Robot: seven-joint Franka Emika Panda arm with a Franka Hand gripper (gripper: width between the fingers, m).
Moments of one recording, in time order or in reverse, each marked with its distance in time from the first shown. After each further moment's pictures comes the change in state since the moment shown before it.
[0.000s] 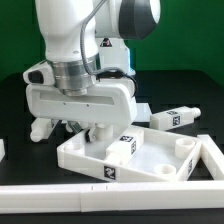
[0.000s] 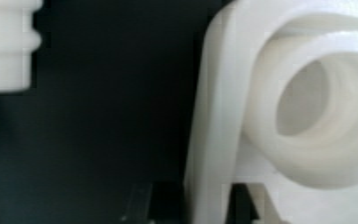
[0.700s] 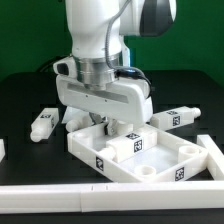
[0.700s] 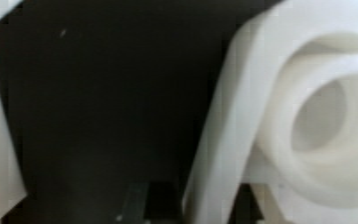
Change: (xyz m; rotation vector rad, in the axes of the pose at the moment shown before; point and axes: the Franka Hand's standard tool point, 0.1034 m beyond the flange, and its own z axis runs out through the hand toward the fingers) arm -0.042 -0.021 0.005 -0.013 -0.002 0.281
